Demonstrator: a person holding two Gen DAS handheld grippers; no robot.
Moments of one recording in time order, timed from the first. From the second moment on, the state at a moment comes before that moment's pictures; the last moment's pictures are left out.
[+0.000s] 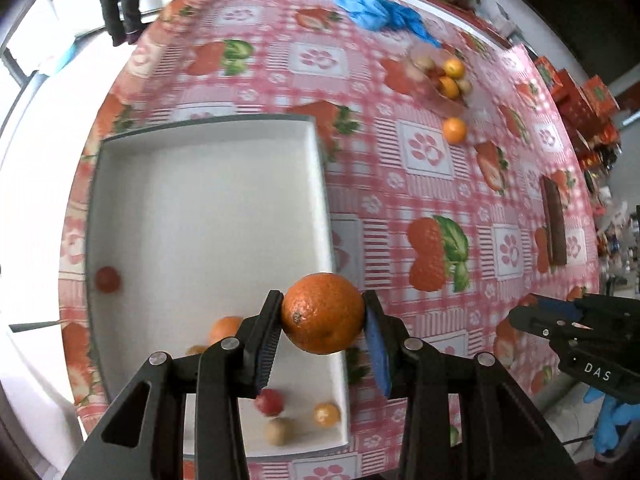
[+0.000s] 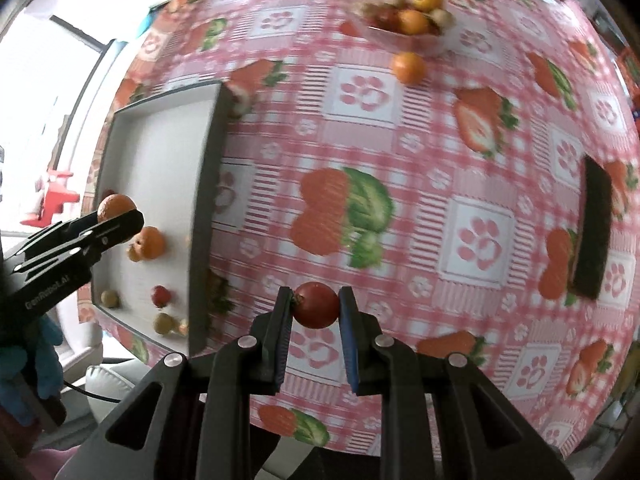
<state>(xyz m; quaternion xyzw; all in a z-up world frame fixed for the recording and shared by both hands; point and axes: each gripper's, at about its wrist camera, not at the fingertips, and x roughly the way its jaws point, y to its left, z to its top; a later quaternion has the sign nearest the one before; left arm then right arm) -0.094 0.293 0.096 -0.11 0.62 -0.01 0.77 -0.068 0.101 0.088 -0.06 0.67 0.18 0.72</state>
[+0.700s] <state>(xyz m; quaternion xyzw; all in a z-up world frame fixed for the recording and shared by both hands) -0.126 0.375 0.093 -0.12 0.63 0.07 0.77 -0.073 0.225 0.088 -0.11 0.65 0.27 0.70</state>
